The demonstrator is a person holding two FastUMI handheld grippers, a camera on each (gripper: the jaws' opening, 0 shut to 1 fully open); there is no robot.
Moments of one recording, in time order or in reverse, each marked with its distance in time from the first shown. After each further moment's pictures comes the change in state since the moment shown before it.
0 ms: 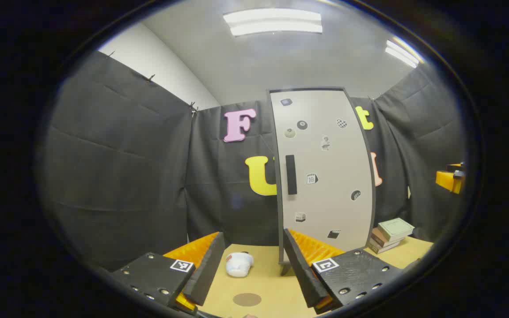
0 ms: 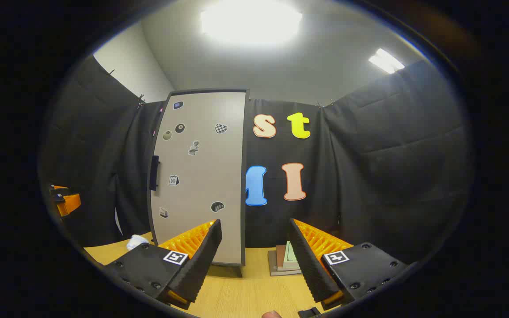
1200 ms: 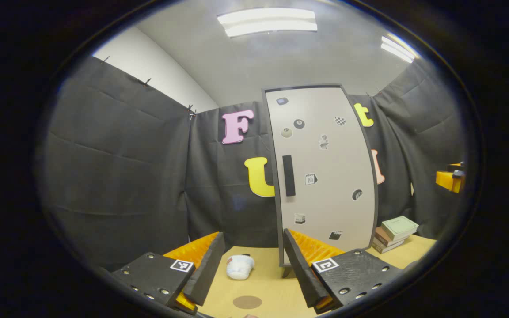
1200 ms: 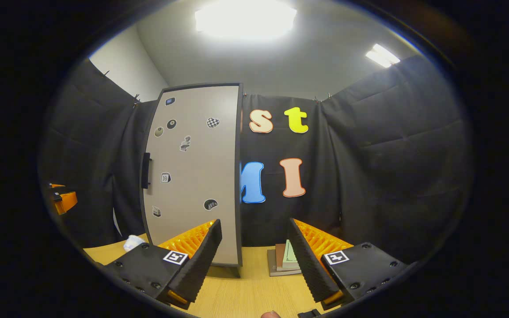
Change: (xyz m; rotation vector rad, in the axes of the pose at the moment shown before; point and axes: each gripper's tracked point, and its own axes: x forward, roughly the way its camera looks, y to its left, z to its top) left arm 0.012 -0.021 0.005 0.034 -0.015 0.012; right arm 0.030 -0.016 -0.016 0.024 0.022 0.003
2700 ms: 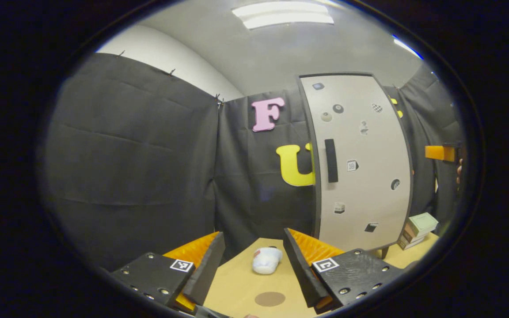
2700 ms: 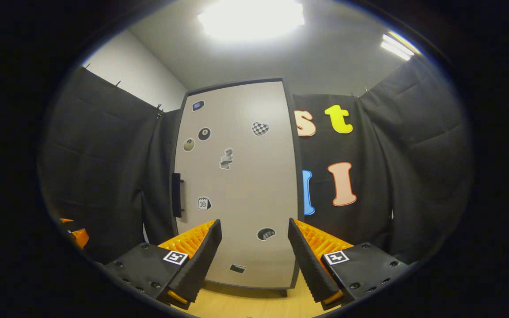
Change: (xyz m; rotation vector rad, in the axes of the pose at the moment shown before) left arm 0.021 0.095 -0.045 -0.028 0.072 0.188; right arm 0.109 0.144 0.054 0.057 -0.038 0.236
